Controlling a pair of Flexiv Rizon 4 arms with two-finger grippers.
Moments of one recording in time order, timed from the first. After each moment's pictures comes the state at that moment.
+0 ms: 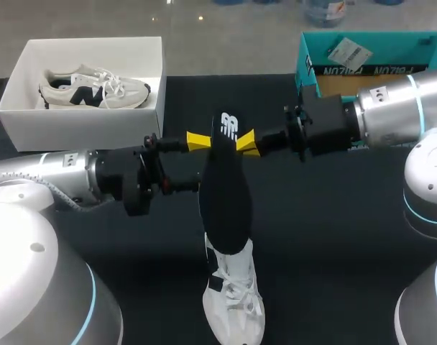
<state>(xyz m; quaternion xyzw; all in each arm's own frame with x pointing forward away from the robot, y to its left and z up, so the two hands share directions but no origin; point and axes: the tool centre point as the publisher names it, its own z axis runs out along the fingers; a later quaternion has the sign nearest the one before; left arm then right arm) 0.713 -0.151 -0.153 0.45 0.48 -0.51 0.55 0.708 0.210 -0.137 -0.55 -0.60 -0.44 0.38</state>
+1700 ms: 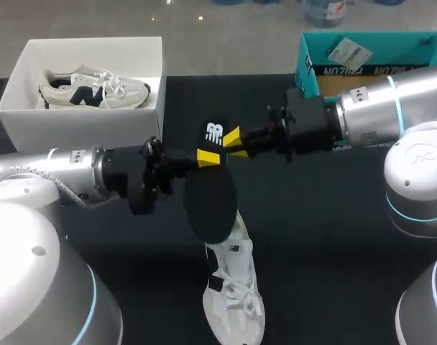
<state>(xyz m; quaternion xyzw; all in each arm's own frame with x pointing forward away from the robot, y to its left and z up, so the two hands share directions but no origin) 0.710 -0.161 -0.154 0.47 0.47 -0.52 0.54 0.725 0.226 -0.149 -0.57 -0.59 -0.44 0.37</state>
